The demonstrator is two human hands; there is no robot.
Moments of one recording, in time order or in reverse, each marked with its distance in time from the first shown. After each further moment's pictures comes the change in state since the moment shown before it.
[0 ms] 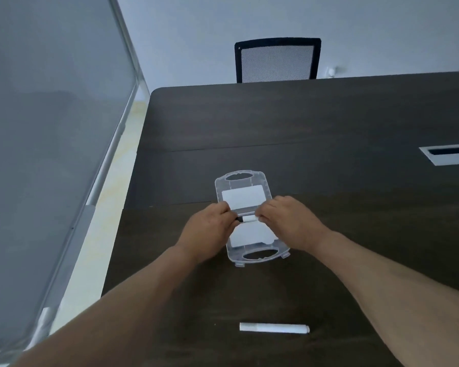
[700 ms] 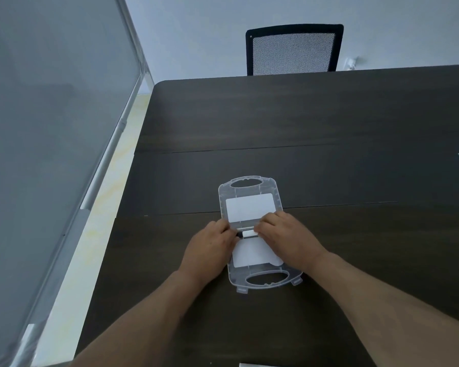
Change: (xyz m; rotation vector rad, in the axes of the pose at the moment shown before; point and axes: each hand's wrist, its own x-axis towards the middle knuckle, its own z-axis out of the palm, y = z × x) left_hand 0.012 -0.023 0.053 0.010 0.002 -0.140; right_hand 0.023 0.029 0.057 0.049 -0.023 -0.057
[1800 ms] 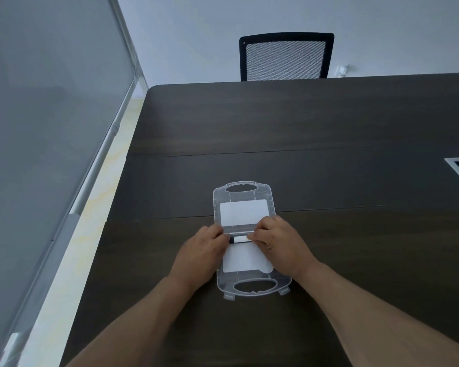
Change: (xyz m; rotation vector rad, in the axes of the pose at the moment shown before) left_hand -0.001 -0.007 0.009 0.009 -0.009 0.053; right_hand -0.005 0.005 0.018 0.168 0.152 0.127
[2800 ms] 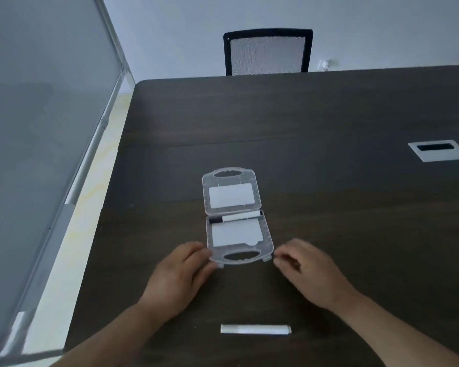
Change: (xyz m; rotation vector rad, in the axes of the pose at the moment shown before) left_hand -0.090 0.043 -0.052 -0.178 0.084 -0.014; right_hand -0.117 -0.040 -0.073 0.185 -0.117 0.289
